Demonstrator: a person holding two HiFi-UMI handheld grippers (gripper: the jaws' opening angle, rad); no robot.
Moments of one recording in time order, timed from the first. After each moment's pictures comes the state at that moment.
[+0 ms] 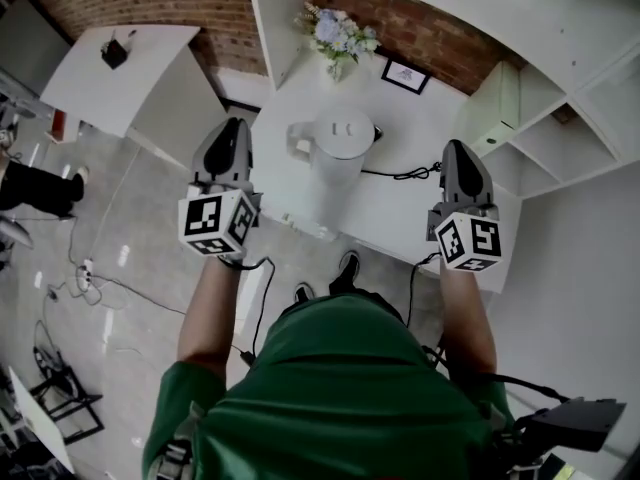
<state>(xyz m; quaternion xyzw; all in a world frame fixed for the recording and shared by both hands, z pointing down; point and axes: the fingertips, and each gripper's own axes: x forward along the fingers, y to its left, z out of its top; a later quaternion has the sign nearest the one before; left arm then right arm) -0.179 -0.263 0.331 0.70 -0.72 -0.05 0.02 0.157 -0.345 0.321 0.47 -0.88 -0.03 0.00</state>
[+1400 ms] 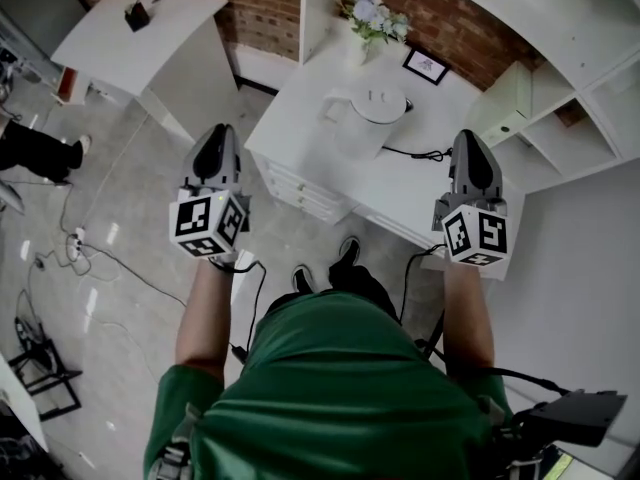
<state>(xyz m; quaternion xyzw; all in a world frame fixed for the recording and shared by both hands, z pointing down) -0.245 -0.117 0.370 0.65 -0.76 -0.06 0.05 0.110 -0.248 0.303 0.46 -0.89 -0.07 0.00</state>
